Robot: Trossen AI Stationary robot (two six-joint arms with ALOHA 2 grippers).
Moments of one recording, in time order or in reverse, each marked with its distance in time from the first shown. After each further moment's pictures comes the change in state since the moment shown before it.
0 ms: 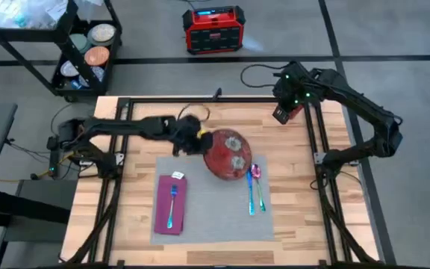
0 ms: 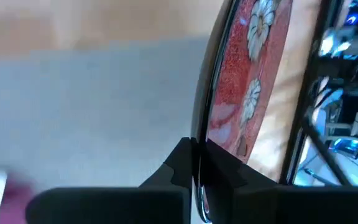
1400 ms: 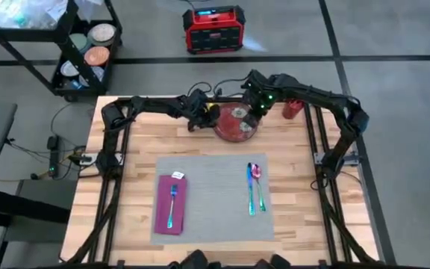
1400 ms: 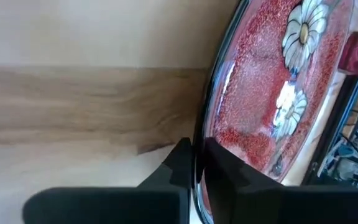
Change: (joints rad) left arm 0.491 0.566 0.186 0.348 0.260 0.281; right arm 0.045 0.383 0.001 0.234 -0.191 0.023
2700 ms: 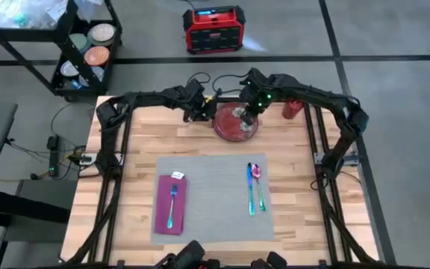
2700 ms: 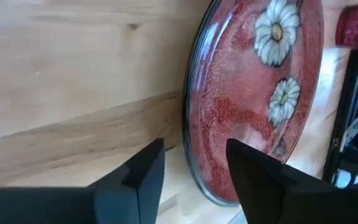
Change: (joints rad) left arm 0.062 -0.036 0.085 -0.127 -0.006 0.222; right arm 0.000 0.000 0.000 0.105 0.014 0.045
